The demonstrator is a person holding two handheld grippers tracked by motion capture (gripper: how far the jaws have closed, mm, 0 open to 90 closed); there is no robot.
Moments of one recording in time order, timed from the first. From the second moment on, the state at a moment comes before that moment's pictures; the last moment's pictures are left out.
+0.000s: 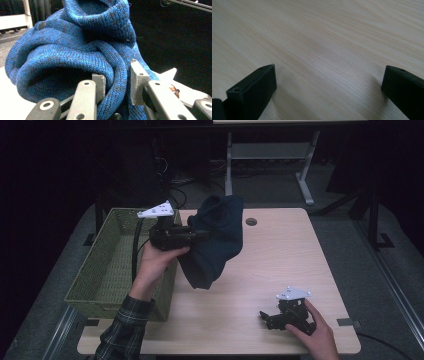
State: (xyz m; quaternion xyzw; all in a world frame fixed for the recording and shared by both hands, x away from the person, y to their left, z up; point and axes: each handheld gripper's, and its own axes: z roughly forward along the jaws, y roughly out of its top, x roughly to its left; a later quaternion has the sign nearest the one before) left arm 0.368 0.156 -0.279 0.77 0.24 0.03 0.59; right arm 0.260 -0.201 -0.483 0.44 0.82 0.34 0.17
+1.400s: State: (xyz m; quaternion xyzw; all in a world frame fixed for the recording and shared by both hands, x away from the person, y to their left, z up) left arm 0.389 0.039 -0.379 0.84 0.25 0.00 0.49; right arm 0.260 -0.201 -0.483 0.44 0.82 0.34 0.17
